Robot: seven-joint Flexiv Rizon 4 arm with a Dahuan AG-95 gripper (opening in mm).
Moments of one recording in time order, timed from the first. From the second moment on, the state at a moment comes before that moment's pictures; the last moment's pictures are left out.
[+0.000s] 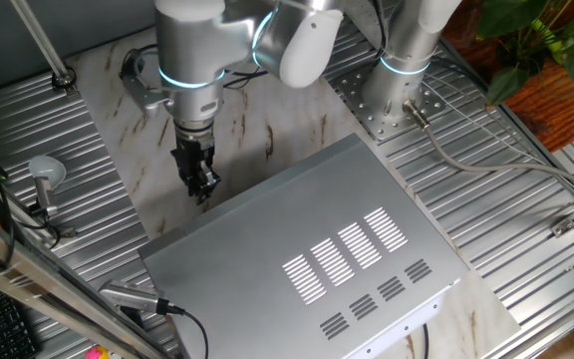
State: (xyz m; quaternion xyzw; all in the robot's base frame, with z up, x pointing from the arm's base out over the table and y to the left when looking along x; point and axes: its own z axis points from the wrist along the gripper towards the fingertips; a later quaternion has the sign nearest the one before) arm 0.593 0.104 0.127 -0.09 0.99 0.09 0.12
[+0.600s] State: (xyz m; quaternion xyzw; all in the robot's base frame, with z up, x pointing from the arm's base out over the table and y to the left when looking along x) arm 0.578 0.104 0.125 -0.08 0.98 0.10 0.14
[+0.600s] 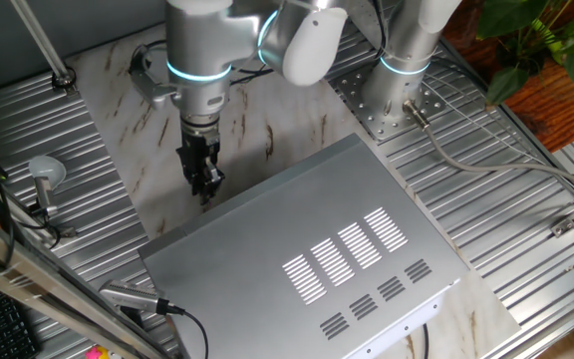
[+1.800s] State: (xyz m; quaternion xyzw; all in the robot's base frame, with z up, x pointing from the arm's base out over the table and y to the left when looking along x) arm 0.582 0.128 0.119 -0.07 0.98 0.12 0.16
